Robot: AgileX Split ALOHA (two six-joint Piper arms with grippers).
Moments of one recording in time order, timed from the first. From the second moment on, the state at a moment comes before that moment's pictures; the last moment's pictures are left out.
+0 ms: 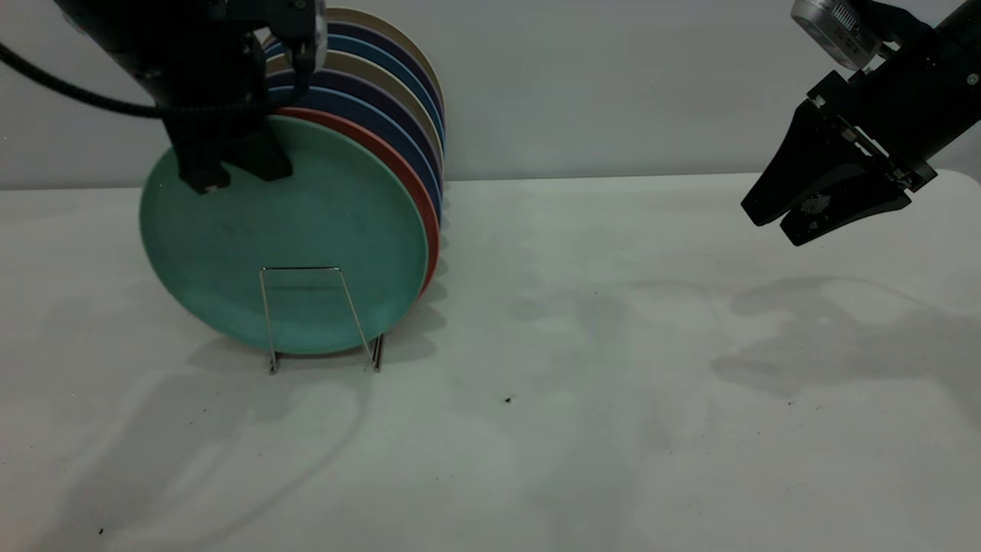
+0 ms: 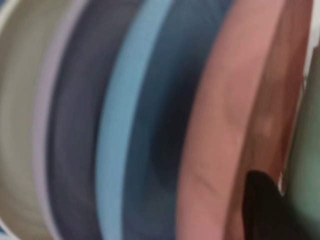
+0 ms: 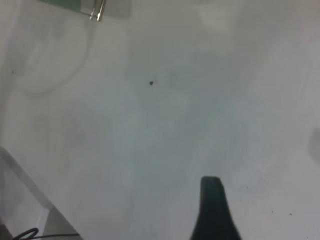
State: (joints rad) left arm -0.25 1.93 -1.28 -0.19 0.35 1.30; right arm -0.05 2.16 -1.44 0.85 1.03 -0.92
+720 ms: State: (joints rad) left arm -0.25 1.76 -1.28 -0.20 0.41 1.31; right arm -0.05 2.16 -1.44 0.85 1.02 -0.92
